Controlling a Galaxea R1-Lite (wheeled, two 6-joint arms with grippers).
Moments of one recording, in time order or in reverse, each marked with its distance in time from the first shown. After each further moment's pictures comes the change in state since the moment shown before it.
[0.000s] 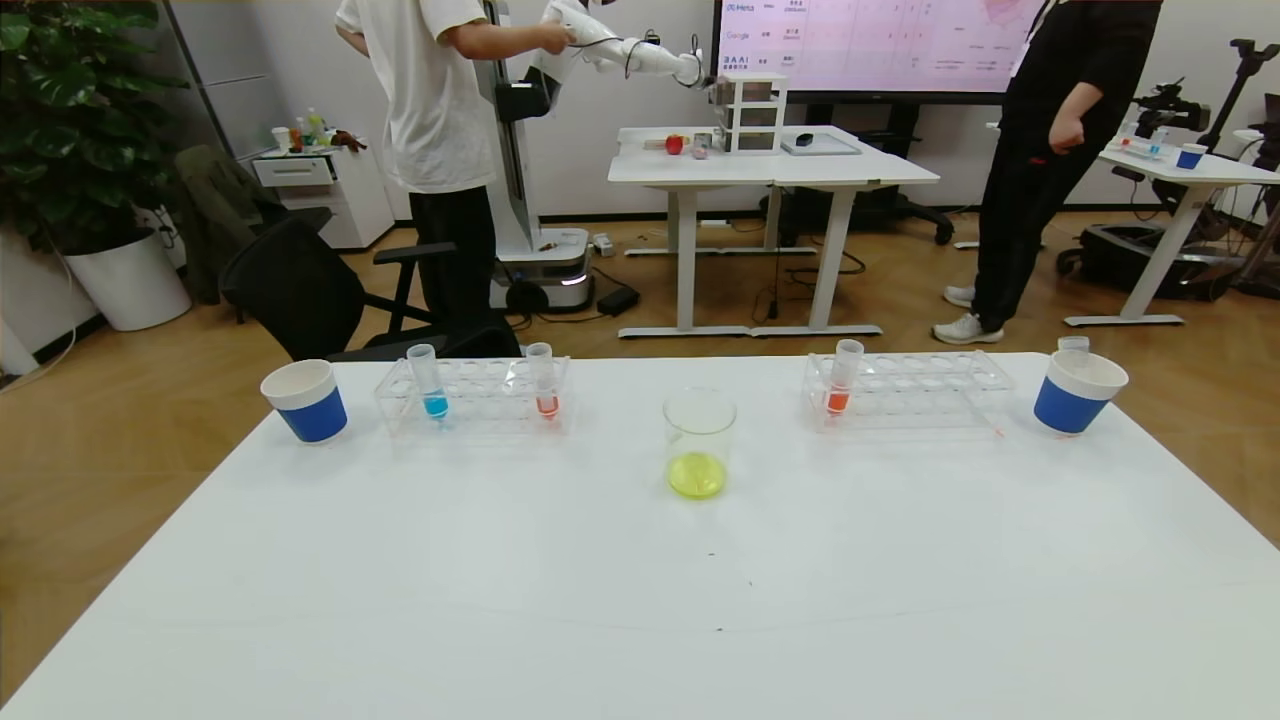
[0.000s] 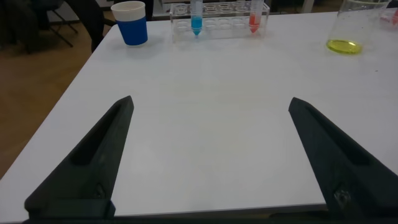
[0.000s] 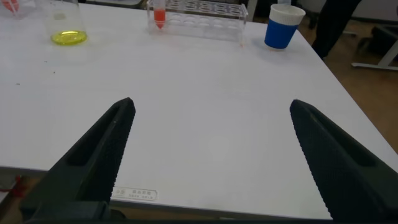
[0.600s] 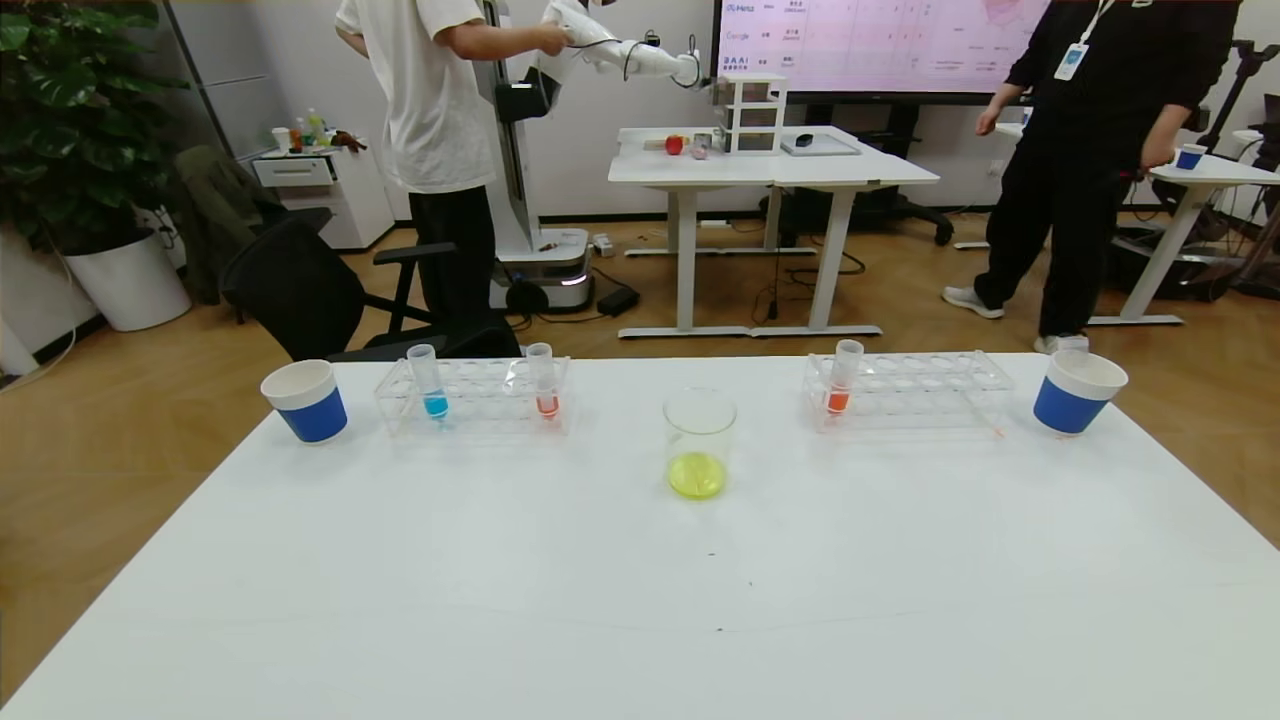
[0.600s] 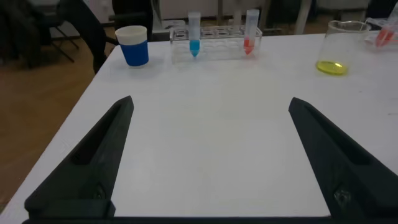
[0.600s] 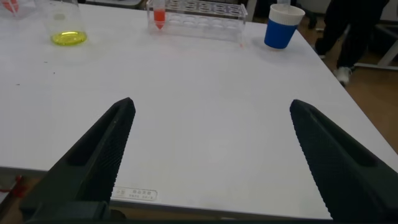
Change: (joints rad) left arm -0.001 0.040 -0.111 -0.007 -0.009 -0.012; right arm 0.000 0.000 0.000 0.000 0.000 0.001
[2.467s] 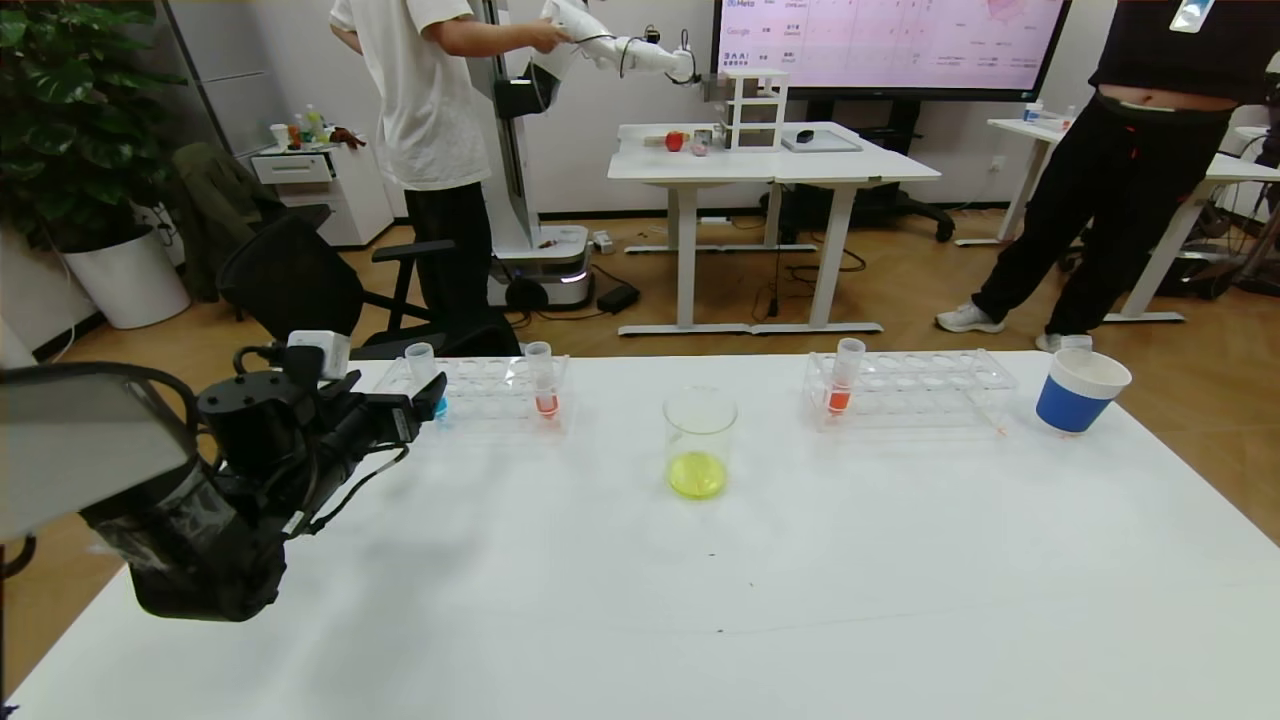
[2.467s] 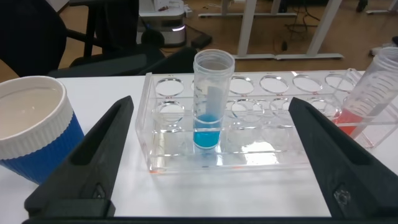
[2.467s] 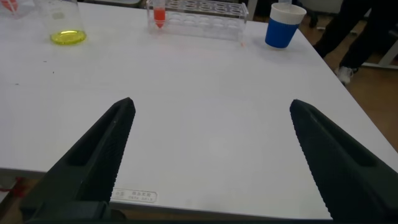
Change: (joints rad) left arm 0.005 2.156 -0.583 -1.494 0.018 -0.026; right arm 0.000 0.000 0.000 0.000 0.000 0.000
